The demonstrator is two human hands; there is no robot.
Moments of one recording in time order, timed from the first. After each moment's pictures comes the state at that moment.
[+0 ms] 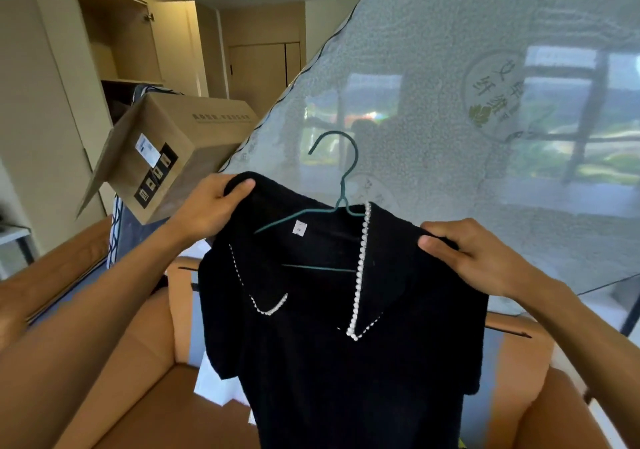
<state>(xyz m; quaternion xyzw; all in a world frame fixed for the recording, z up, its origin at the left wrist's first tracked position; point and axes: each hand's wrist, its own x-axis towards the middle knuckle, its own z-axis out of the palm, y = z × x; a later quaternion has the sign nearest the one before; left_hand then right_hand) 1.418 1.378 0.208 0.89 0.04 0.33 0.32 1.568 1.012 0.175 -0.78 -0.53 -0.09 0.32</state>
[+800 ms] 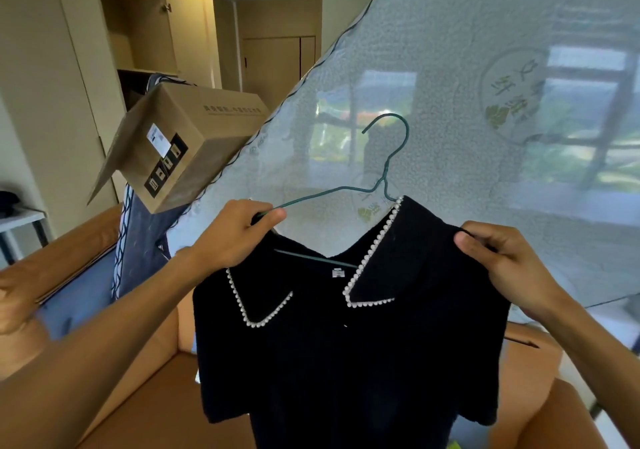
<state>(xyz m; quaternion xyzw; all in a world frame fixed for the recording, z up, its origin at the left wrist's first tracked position) 1.426 1.362 0.165 0.92 -0.01 0.33 0.23 1.586 0.995 0.156 -0.73 -0.44 -0.06 0.51</state>
